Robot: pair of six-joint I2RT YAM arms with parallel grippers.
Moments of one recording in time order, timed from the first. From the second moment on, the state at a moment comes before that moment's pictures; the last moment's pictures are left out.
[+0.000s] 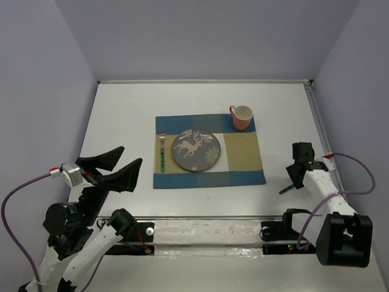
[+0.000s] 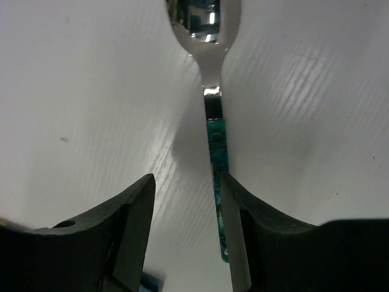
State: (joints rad) left arm -0.73 0.04 0.67 -0.20 -0.18 -0.32; right arm -0.06 1.01 0.54 -0.67 0.49 1.09
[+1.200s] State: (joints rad) left arm -0.77 0.02 0.67 -0.23 -0.26 -0.32; right arm 0.03 1.00 0.67 -0.59 0.40 0.83
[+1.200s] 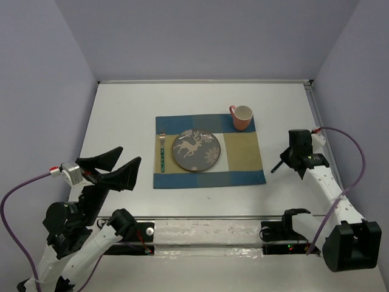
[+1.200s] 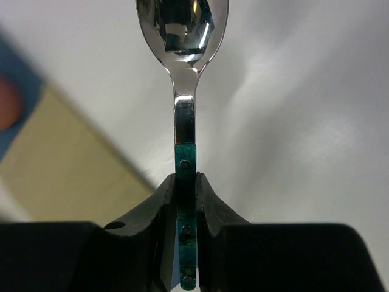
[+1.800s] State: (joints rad) left arm -0.53 0.34 0.67 -0.23 -0.22 -0.32; right arm 0.58 1.32 0.84 -0.39 0.18 0.47
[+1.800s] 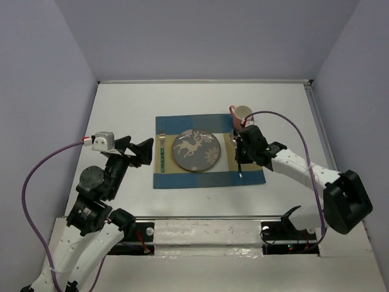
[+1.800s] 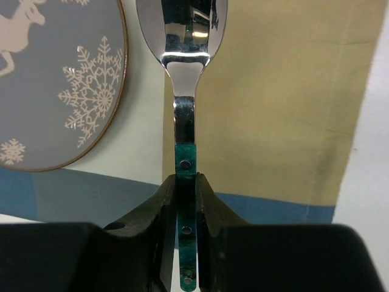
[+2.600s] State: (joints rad) left arm -0.48 0.40 0.67 -0.22 -0.20 -0.32; right arm 0.56 1.72 1.03 -0.27 0.18 0.46
